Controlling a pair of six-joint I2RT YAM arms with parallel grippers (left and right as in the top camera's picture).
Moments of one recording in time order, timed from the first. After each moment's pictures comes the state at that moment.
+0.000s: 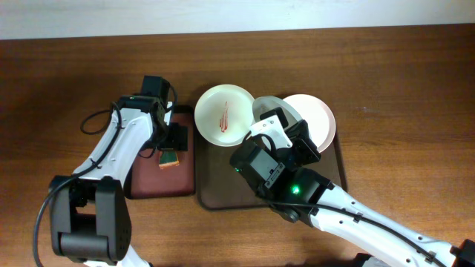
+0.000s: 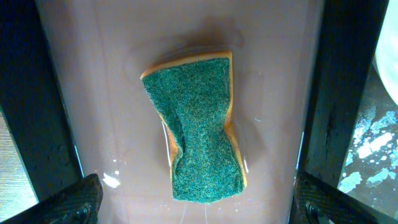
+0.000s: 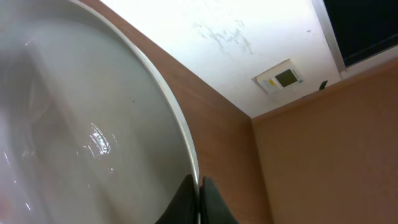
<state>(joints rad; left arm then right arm) -0.13 1.81 1.31 -0.96 -0.08 -0.12 0.88 1.38 1.03 -0.60 1.19 0.02</state>
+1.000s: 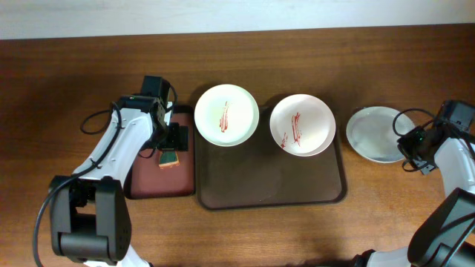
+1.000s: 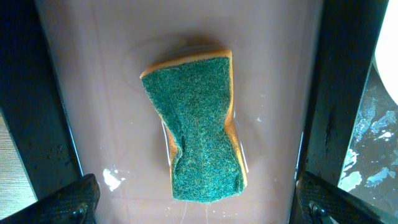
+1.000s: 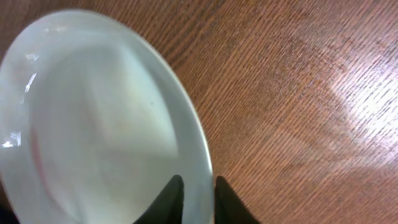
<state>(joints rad) -0.13 1.81 1.31 -0.96 -0.08 -0.12 -0.53 1.64 1.04 -0.63 -0.01 0.50</state>
